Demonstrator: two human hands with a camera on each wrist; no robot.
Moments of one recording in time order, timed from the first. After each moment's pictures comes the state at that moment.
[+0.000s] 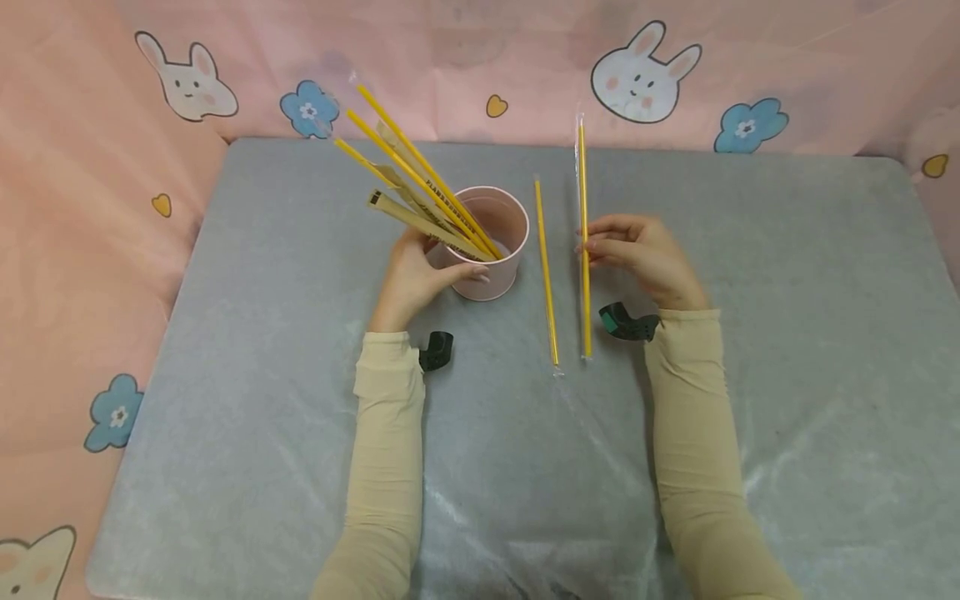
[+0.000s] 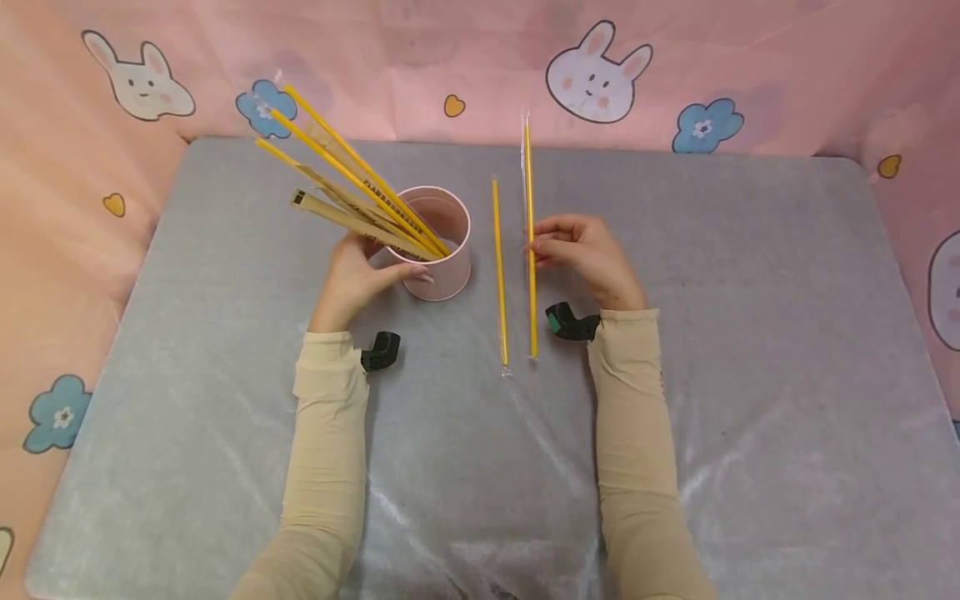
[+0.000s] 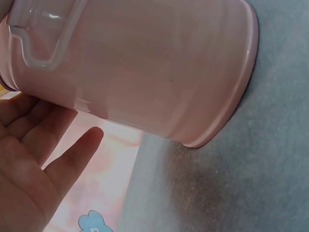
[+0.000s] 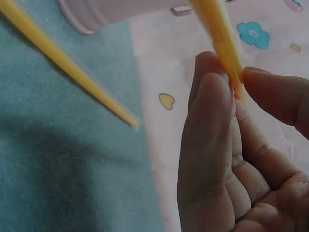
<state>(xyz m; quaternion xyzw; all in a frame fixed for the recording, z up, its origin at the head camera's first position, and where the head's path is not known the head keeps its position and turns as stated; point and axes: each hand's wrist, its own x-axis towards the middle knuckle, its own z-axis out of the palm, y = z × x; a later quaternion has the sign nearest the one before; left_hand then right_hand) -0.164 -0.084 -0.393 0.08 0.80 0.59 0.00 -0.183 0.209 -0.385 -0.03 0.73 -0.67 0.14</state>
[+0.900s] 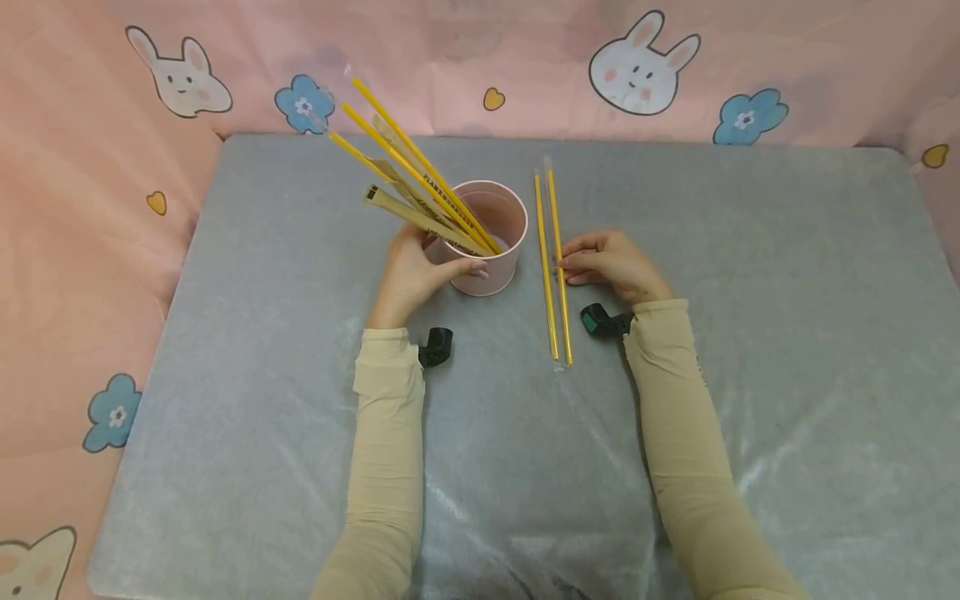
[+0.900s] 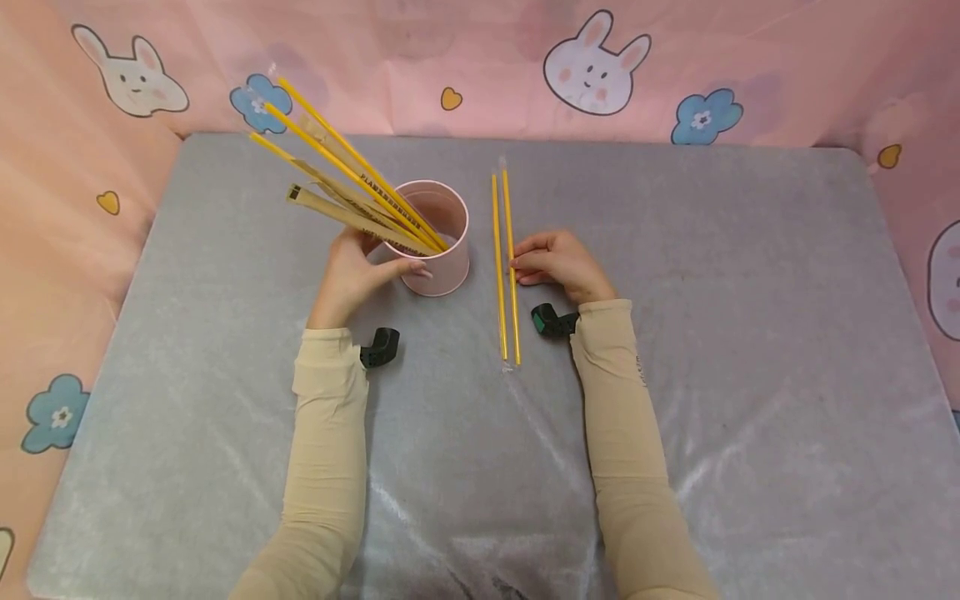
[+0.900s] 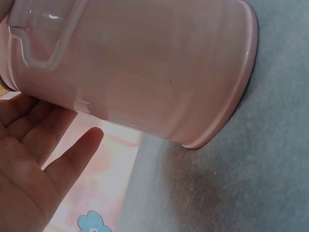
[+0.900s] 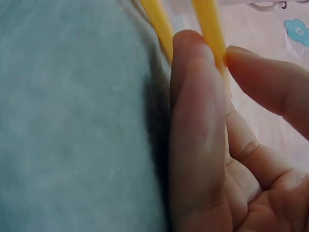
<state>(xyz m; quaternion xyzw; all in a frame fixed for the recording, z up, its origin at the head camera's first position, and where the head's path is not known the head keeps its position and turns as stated) -0.164 -0.082 -0.392 0.09 0.80 0.59 0.00 -0.192 0.196 -0.423 0.03 0.71 -0.66 0.24</state>
